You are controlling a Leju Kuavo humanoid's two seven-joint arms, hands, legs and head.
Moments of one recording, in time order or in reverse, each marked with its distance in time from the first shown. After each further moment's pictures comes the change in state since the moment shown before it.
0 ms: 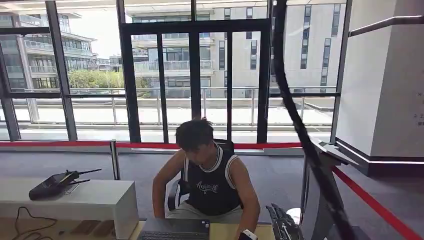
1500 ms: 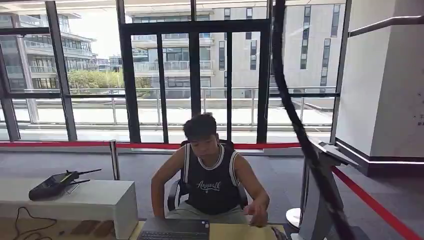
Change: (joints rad) left arm 0.022 -0.006 0.071 -0.002 -0.014 0.005 0.012; right arm 0.370 -0.132 -0.026 -0.619 0.075 0.069 0.082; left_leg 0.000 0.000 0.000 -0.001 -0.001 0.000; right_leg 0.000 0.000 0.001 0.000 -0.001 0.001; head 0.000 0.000
